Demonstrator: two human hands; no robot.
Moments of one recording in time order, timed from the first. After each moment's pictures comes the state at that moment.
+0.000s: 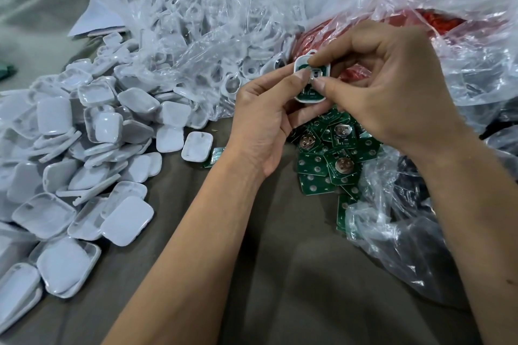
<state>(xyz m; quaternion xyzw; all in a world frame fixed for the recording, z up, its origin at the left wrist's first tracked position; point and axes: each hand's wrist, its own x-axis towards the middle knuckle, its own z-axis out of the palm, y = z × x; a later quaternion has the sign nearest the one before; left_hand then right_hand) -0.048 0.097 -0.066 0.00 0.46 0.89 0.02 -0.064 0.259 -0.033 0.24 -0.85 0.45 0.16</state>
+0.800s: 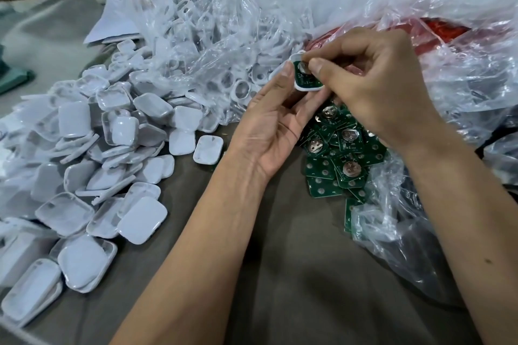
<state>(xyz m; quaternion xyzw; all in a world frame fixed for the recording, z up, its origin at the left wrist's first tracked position) -0.055 0.093 -0.063 -0.04 0.26 0.96 0.09 -0.078 0.239 -0.036 0.21 -0.80 0.54 0.16</state>
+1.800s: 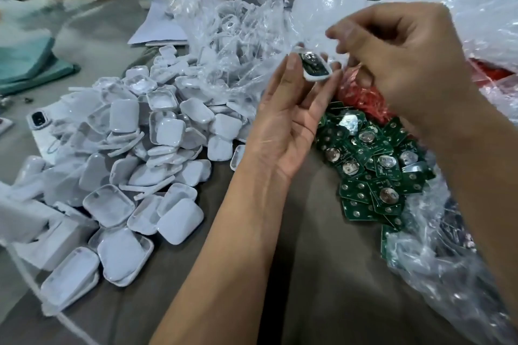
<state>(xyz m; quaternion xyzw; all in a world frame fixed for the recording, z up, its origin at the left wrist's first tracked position) -0.057 0.063 -0.046 0.01 0.17 0.99 0.00 -0.092 0.205 0.009 0.26 -0.79 0.53 0.14</state>
